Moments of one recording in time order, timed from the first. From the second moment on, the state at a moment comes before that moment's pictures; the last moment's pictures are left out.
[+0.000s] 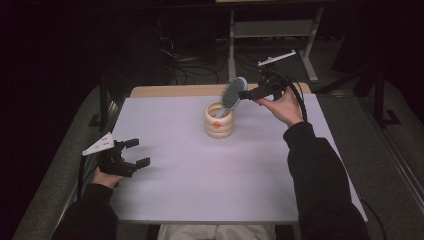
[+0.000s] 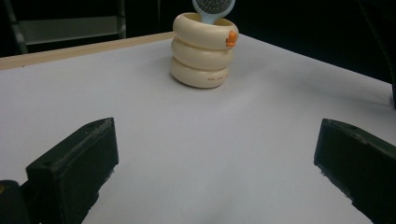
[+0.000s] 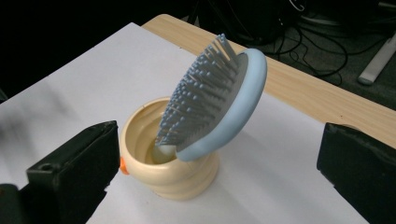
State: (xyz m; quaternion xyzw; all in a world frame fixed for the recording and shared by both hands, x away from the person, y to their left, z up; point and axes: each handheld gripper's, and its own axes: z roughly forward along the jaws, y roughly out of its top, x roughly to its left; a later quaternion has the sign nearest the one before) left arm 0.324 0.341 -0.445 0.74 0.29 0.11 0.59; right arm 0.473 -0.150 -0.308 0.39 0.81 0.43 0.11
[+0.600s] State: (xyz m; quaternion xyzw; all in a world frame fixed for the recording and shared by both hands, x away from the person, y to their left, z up) left arm 0.325 0.341 -0.444 0.74 0.30 0.11 0.59; right arm 0.442 -0.184 -0.321 0.39 0.80 0.44 0.11
